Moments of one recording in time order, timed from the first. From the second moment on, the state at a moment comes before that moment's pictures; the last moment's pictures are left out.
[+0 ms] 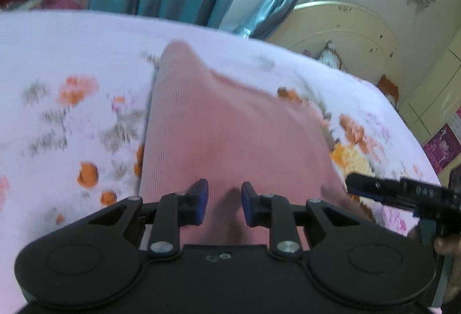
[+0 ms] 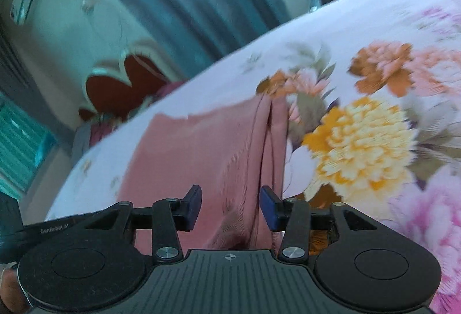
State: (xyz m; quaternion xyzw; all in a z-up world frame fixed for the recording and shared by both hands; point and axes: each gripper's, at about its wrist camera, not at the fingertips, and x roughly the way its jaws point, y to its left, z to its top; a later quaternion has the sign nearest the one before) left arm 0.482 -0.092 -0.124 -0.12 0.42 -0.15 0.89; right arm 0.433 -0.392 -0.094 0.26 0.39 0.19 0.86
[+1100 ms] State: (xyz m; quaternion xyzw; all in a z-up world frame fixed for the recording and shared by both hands) left arm 0.568 -0.063 -0.126 -0.12 0.36 -0.23 0.90; right arm 0.505 -0.386 -0.096 0.17 0.39 0.14 0.89
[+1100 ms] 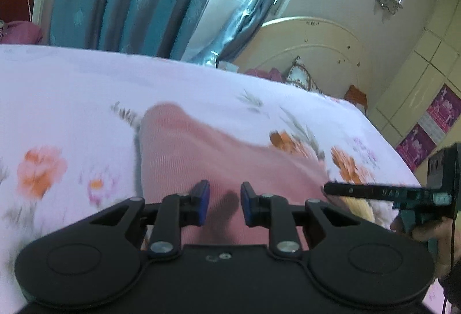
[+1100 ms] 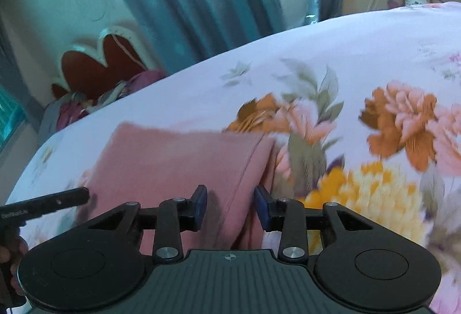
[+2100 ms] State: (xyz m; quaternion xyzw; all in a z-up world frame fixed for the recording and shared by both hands) left arm 0.460 -0.051 -0.126 -0.06 0.37 -0.21 0.90; right arm 0.409 -0.397 -0.059 0.18 0.41 0.21 0.87
